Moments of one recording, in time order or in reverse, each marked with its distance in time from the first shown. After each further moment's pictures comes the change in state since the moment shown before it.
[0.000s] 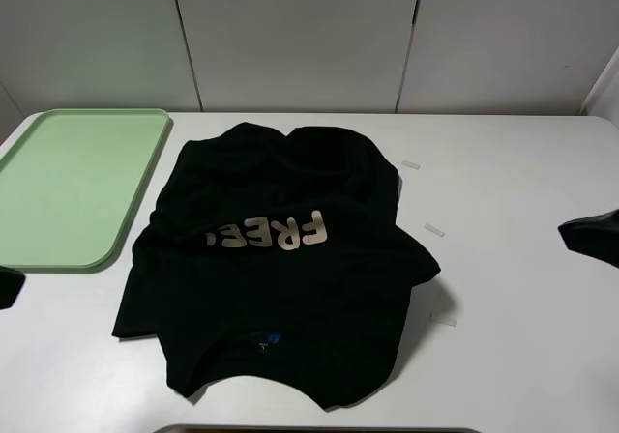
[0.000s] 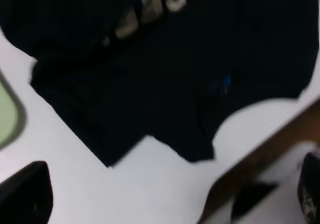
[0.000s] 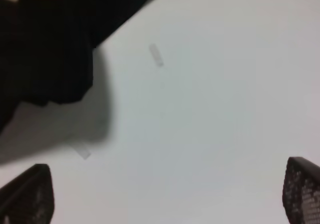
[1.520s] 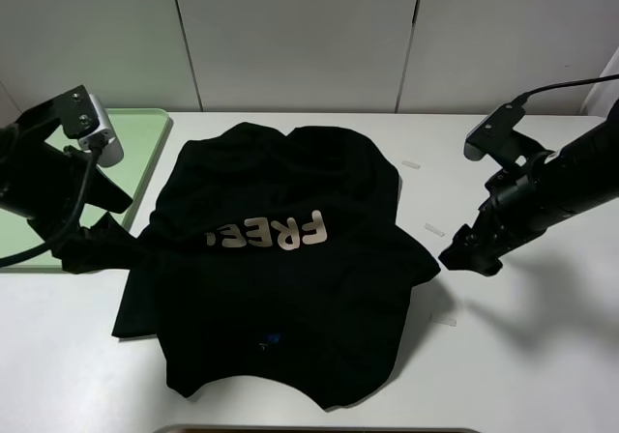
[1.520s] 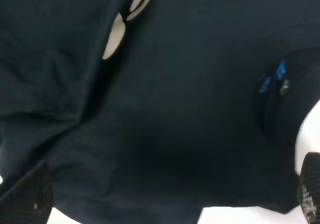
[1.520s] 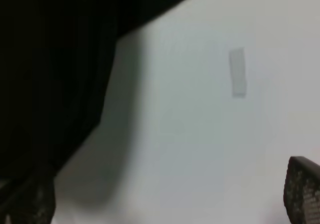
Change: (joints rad) left arm 0.000 0.708 -0.001 -0.277 -0.400 0.754; right arm 0.000 0.759 -0.053 0.360 -0.407 -0.537
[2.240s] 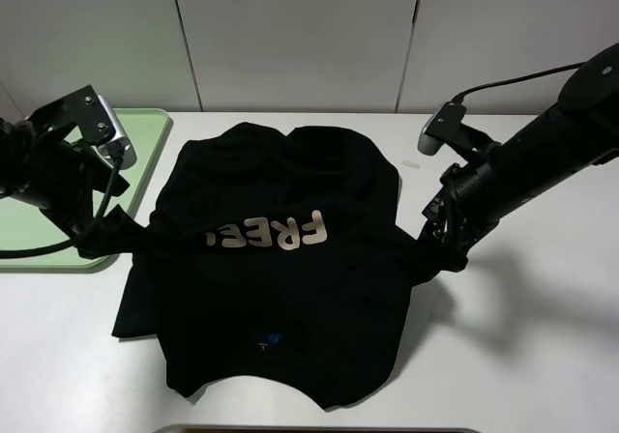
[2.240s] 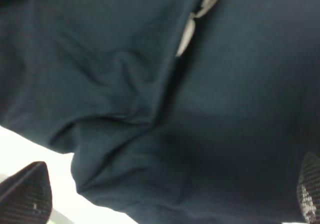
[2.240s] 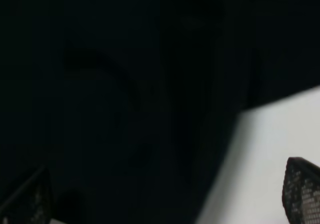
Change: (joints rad) left arm 0.000 0.059 -0.005 -0.003 -0.180 0.058; right arm 0.071 0.118 -0.122 0.256 0.208 -0.344
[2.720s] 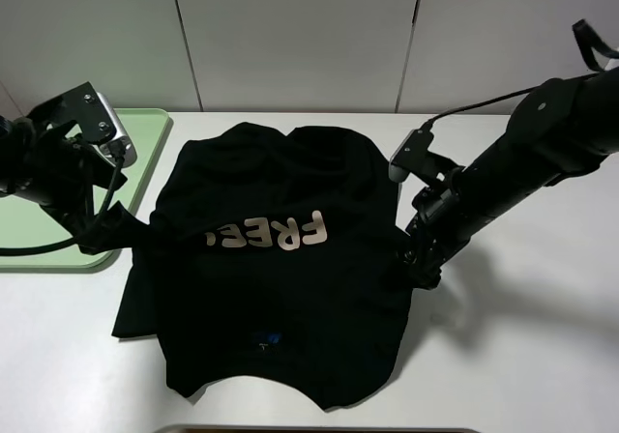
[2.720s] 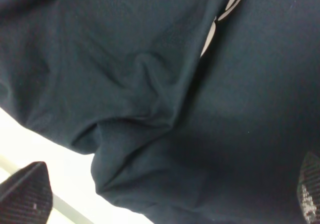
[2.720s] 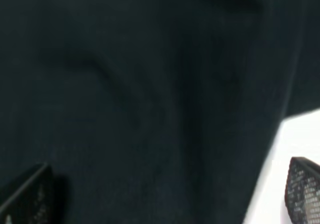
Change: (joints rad) left arm 0.000 0.000 0.000 0.001 -0.028 0.010; right arm 0.072 0.135 -0.003 -0.038 -0.125 0.086
